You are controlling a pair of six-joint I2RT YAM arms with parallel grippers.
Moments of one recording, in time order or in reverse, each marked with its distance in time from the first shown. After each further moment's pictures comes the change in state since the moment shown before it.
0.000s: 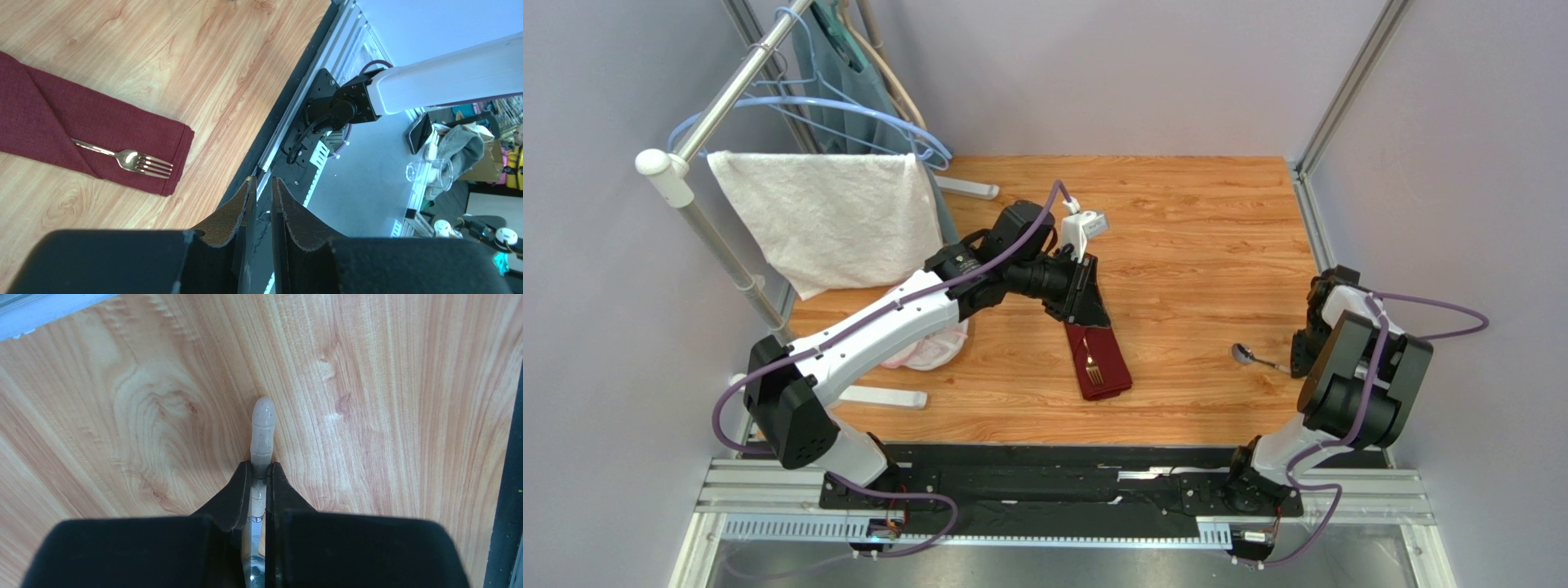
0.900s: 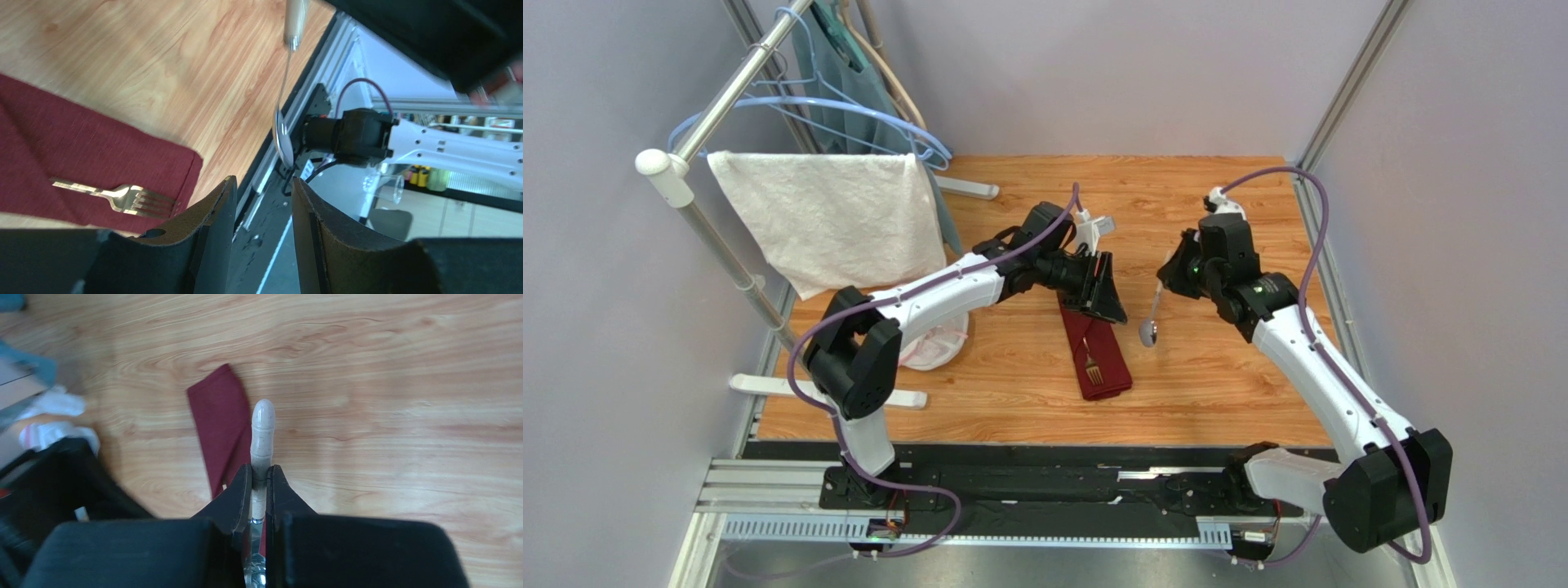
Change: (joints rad) left arm 0.087 0.283 -0.004 0.200 0.170 -0.152; right arm 0.816 -0.435 0.095 0.309 -0.291 -0.849
